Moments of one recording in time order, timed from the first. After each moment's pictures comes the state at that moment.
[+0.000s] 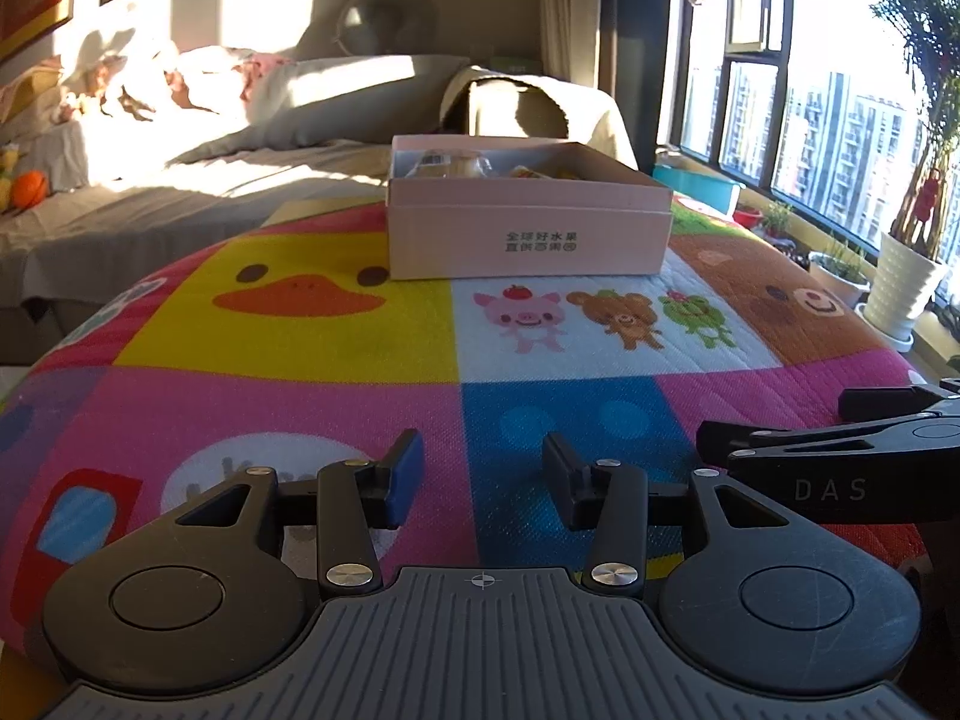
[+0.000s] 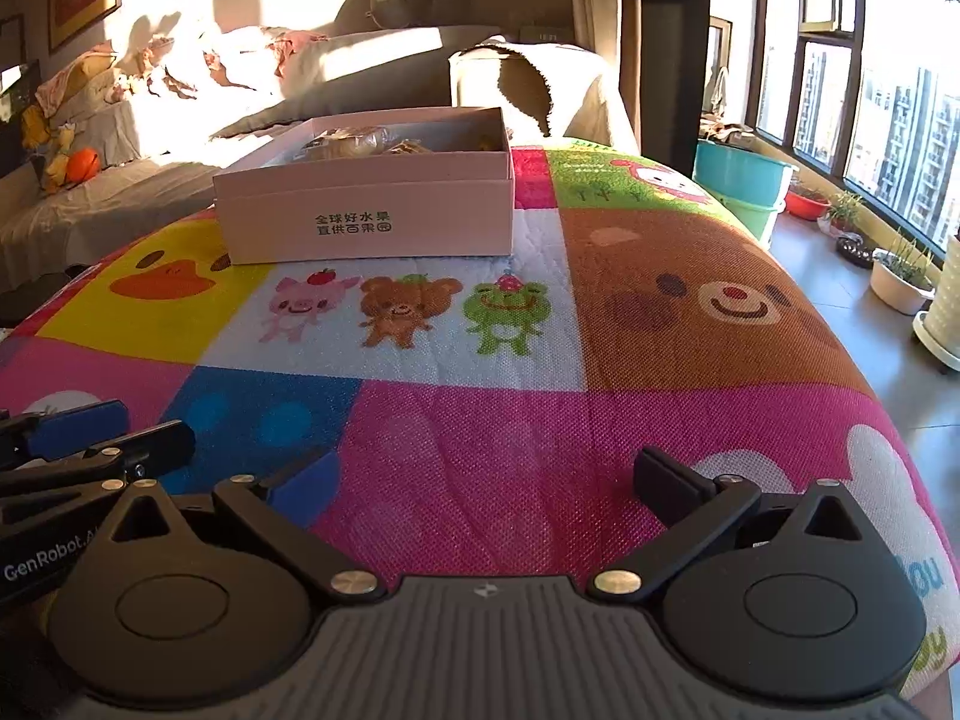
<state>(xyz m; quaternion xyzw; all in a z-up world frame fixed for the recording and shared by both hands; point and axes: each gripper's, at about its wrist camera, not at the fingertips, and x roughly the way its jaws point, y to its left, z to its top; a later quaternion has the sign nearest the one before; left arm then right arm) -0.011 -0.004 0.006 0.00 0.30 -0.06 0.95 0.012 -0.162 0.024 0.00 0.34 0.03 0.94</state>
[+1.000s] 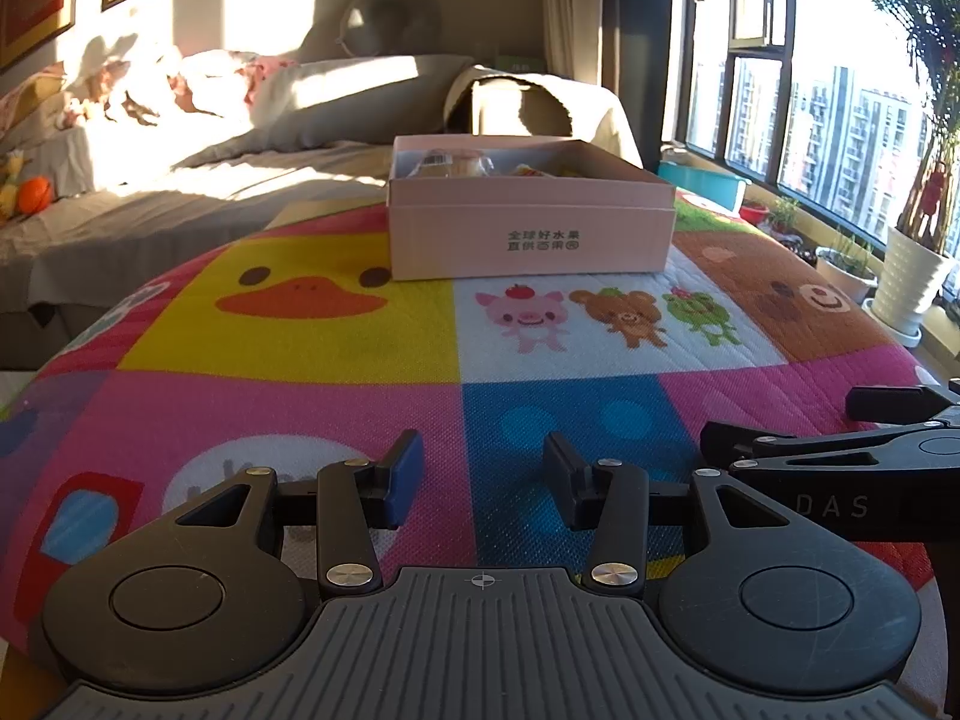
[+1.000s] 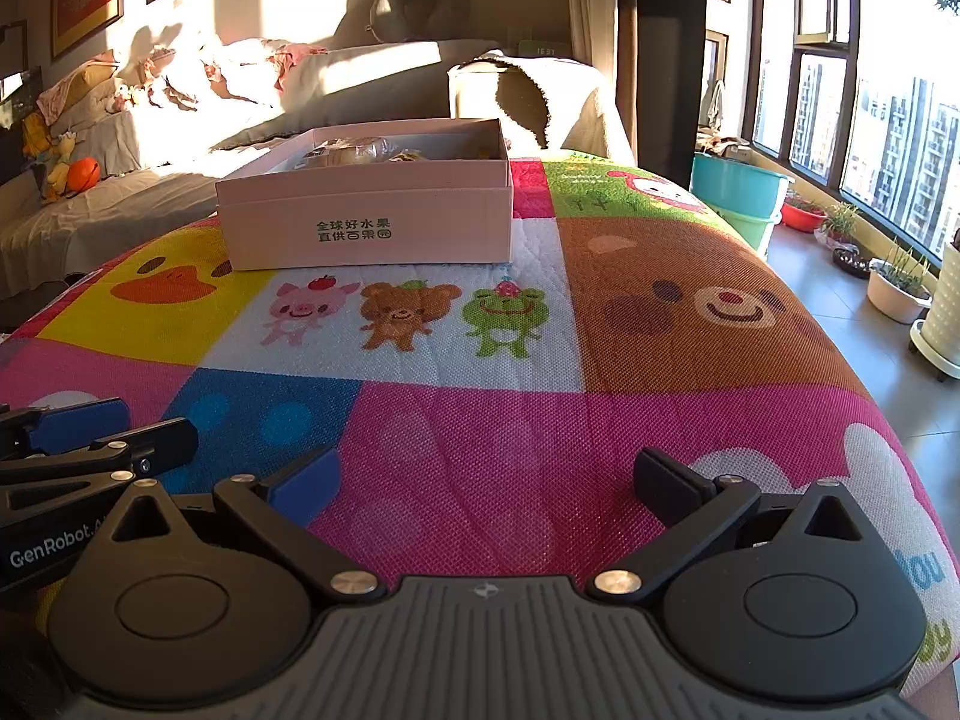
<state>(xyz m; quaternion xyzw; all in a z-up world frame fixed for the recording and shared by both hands) -0.012 -0.007 0.005 0.01 0.30 -0.05 0.95 0.009 -0.161 0.021 0.00 0.32 0.03 0.95</state>
